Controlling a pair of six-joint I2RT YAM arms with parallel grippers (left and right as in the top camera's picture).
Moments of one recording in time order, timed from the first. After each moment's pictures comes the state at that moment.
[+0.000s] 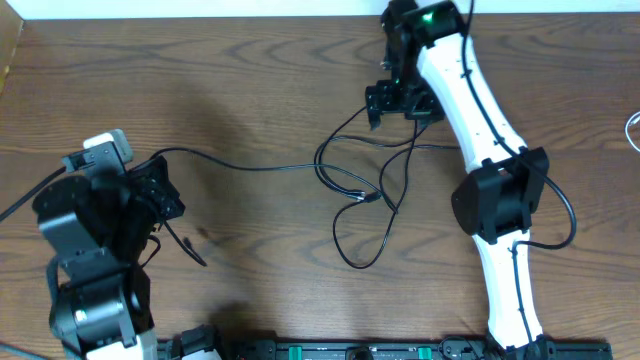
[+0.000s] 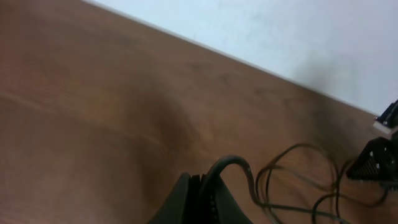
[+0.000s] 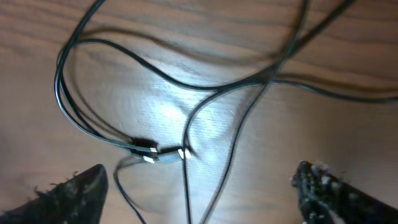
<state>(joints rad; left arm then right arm) 0.32 0.80 1.00 -0.75 0.31 -0.20 0.37 2.42 2.46 -1.63 -0.12 0.30</state>
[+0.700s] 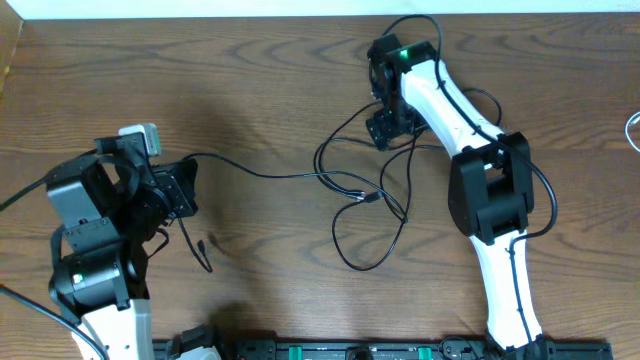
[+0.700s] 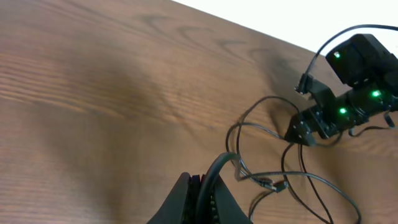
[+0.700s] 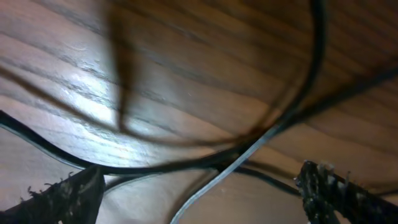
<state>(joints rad) 0.32 0.92 1.00 -0.81 0.54 -0.09 0.38 2.42 2.10 -1.28 0.10 0.01</state>
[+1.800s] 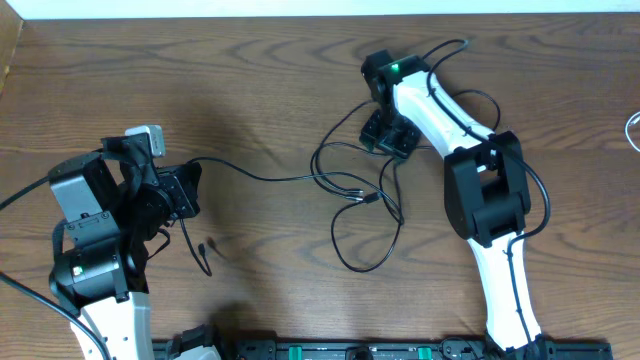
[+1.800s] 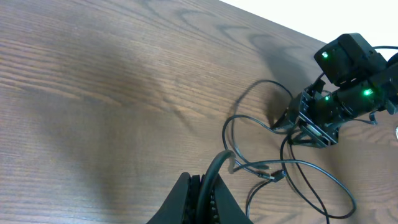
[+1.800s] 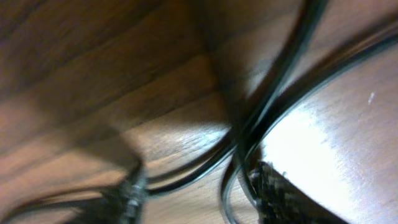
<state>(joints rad) 0.32 0.94 1.00 -0.84 0.55 -0.07 0.41 2.41 2.01 -1.23 -0.08 1.03</state>
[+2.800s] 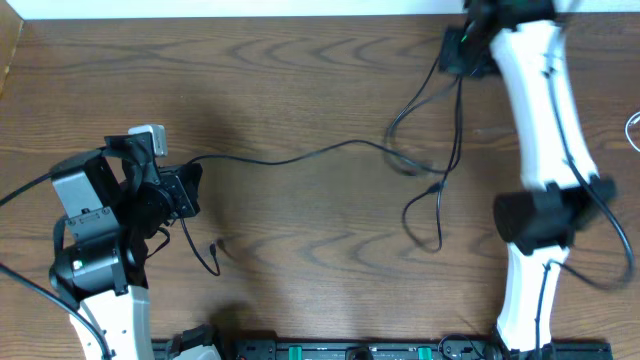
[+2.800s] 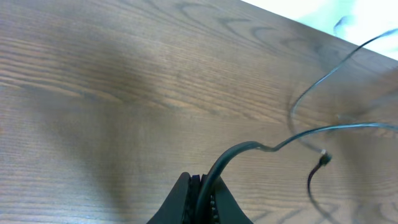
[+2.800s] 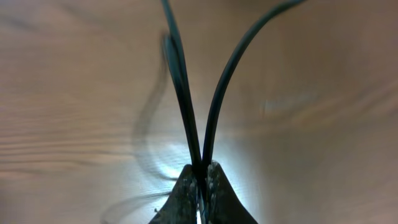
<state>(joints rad) 0.32 0.97 1.00 -0.84 0.55 -0.03 0.19 2.20 2.57 -1.53 0.08 0.38</state>
